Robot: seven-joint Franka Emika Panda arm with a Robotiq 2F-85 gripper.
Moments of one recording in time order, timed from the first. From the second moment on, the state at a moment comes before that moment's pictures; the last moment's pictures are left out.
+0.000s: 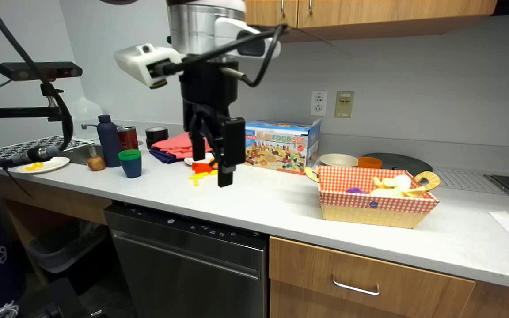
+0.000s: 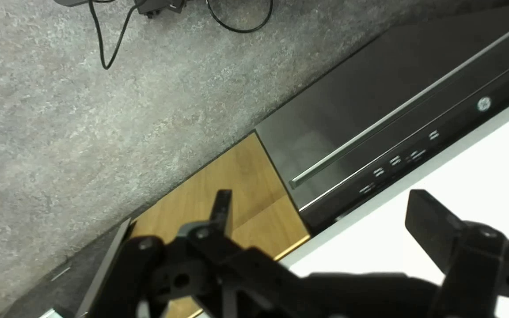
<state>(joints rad) -0.13 -0.49 -0.19 -2.47 0.03 1.98 -0.04</state>
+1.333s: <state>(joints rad) -0.21 0.13 -0.25 -2.17 0.20 2.23 0.20</state>
